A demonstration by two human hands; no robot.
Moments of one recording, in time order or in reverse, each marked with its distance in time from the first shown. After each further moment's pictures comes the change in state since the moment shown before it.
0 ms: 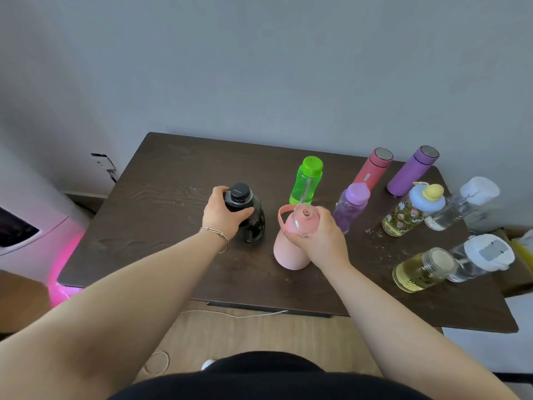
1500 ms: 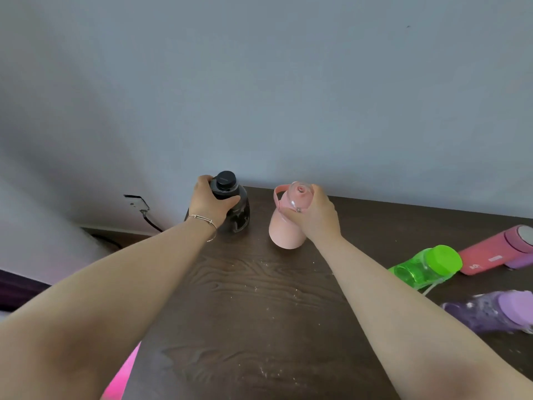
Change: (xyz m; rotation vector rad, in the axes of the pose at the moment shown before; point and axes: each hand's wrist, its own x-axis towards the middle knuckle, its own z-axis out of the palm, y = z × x) left_hand 0.329 -0.031 -0.186 0.018 0.084 -0.008; right_hand 0.255 -0.222 0.212 0.000 -0.018 -0.014
